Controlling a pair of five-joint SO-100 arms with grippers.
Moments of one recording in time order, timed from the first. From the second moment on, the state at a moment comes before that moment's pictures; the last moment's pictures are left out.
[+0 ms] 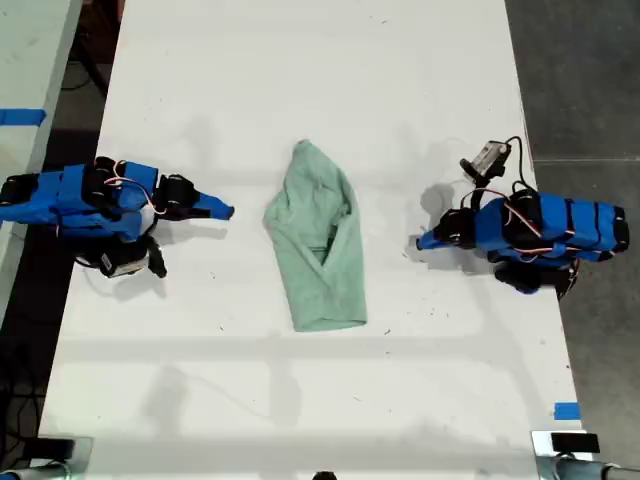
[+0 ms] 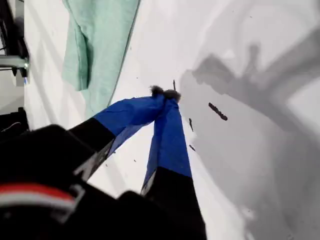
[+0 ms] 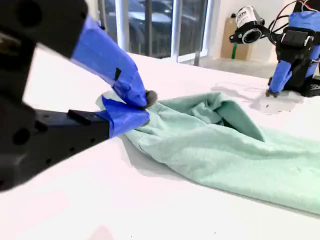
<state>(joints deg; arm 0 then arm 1) -10.7 196.6 181.1 40.8 2.3 8.1 199.2 173.6 71.6 -1.4</state>
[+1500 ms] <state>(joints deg) 1.8 79.9 65.1 74.8 -7.4 -2.3 79.5 61.0 79.1 -4.4</state>
